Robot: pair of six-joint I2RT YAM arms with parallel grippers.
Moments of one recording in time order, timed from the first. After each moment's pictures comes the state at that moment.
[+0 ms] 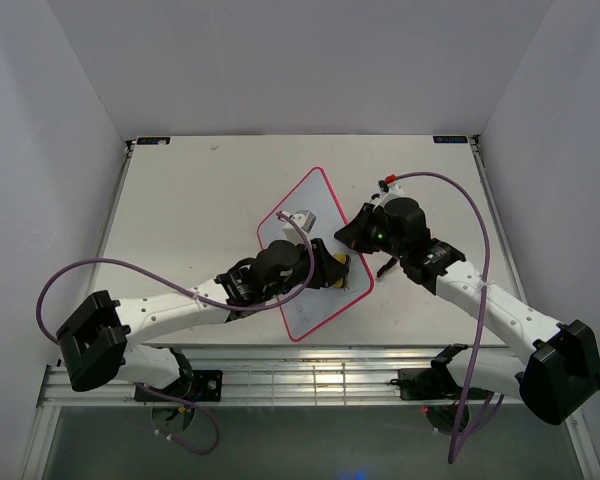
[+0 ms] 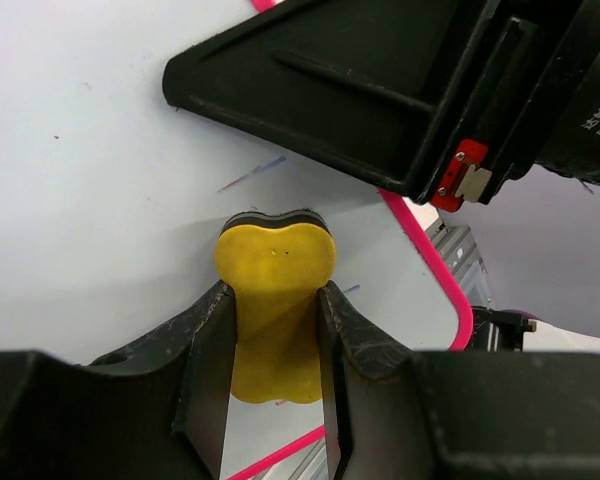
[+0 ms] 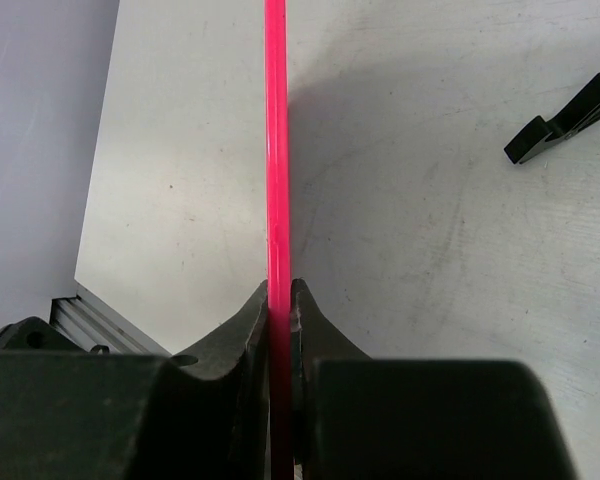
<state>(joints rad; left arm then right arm) -1.04 1.33 0.78 0.23 -0.10 -0.81 0.63 1.15 0.83 -0.10 -0.11 0.72</state>
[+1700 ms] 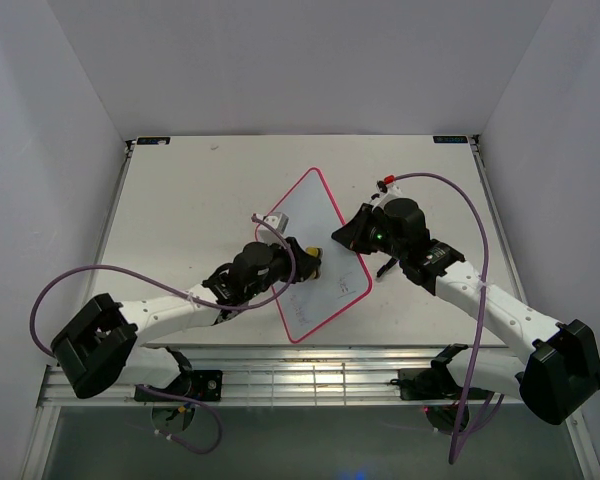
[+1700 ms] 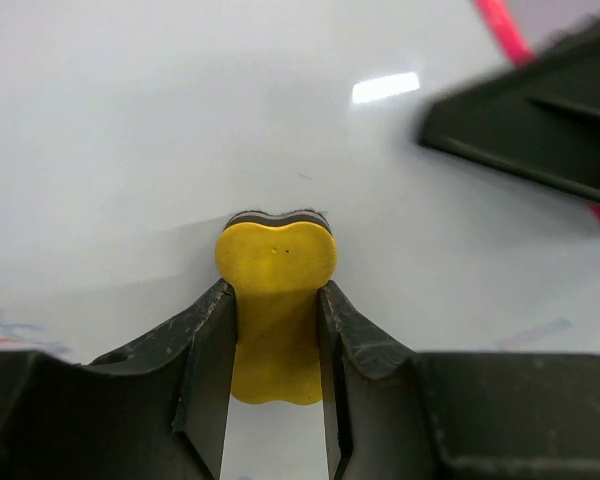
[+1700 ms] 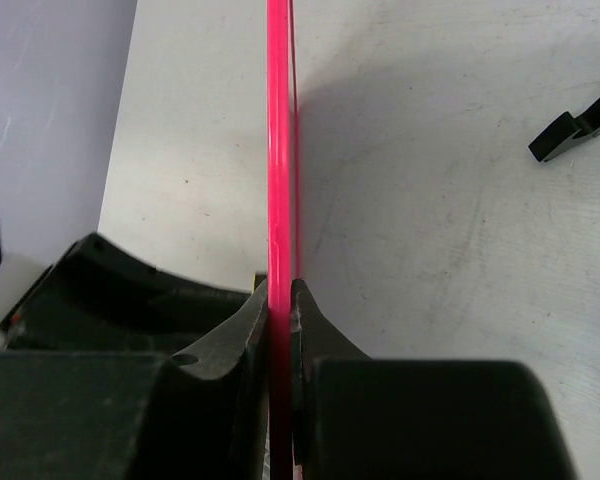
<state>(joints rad) -0.92 1.30 0.58 0.43 -0.10 -0.68 0.63 1.15 0.82 -0.08 -0.14 0.74</state>
